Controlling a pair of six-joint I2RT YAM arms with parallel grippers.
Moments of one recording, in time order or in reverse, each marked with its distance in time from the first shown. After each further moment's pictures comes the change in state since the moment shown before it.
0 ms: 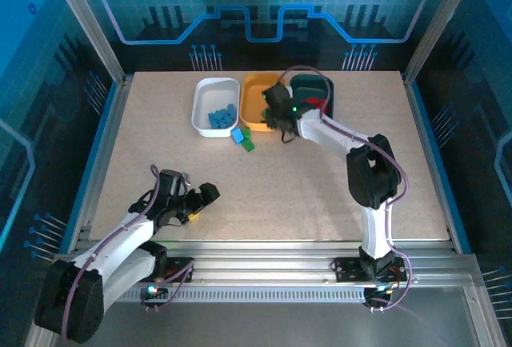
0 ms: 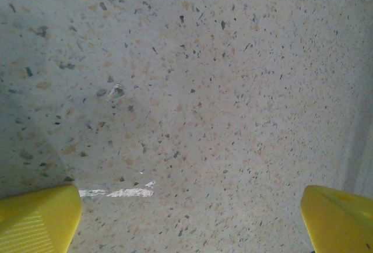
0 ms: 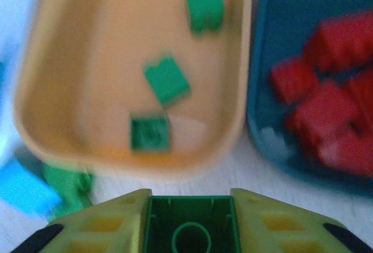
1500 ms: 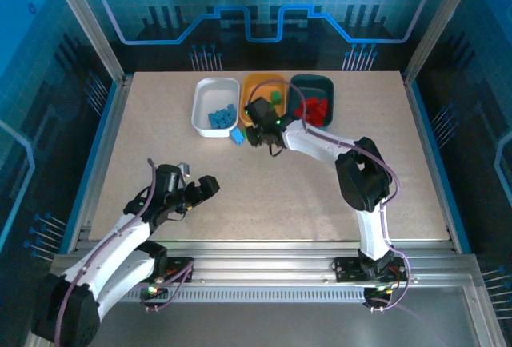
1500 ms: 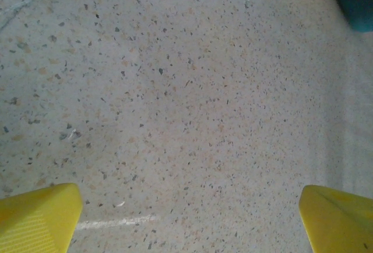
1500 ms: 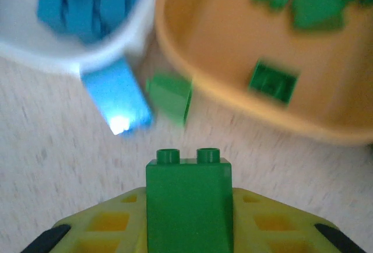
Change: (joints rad) left arm -0.027 -0.065 0.090 -0.047 -0.082 0.063; right arm 0.118 -0.008 -0.067 0.040 -0.107 -0.193
